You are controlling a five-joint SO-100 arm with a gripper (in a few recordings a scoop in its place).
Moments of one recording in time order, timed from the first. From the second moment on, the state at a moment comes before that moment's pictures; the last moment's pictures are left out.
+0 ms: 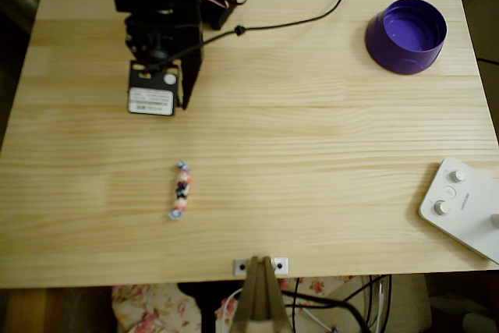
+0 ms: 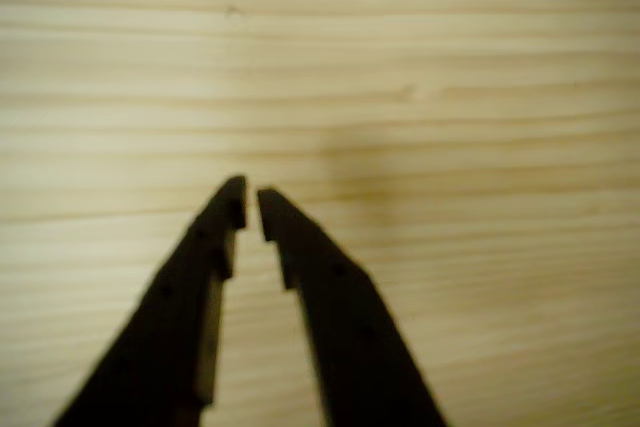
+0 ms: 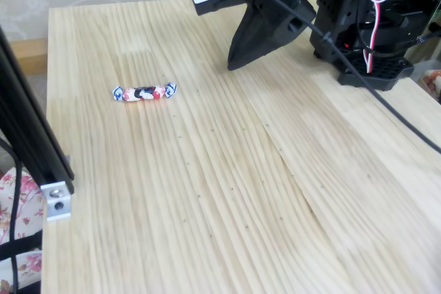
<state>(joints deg) 8.1 187.0 174.4 56.9 -1.8</state>
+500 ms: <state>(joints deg) 8.1 187.0 174.4 56.9 -2.8</state>
